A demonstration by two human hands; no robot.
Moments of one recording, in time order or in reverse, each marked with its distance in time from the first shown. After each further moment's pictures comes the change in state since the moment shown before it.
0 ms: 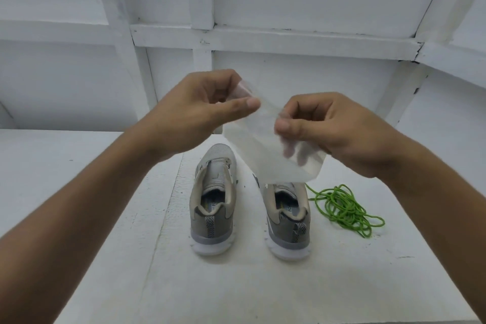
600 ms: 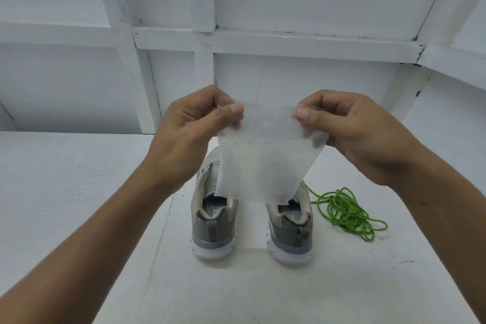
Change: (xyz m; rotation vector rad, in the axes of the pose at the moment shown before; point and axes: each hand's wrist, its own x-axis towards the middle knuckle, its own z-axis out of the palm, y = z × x) left_hand -0.021 -0.015 0.017 -0.230 0.269 0.031; right_hand -0.004 0.007 -0.009 -0.028 0.224 0.011
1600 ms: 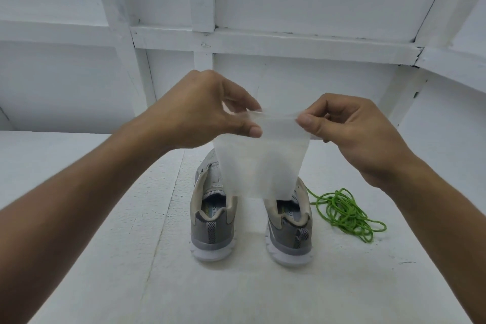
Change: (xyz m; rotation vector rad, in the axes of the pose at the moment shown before) left_hand 0.038 0.034 -0.005 0.797 -0.292 -0.082; right_hand 0.004 0.012 0.001 -0.203 0.161 -0.094
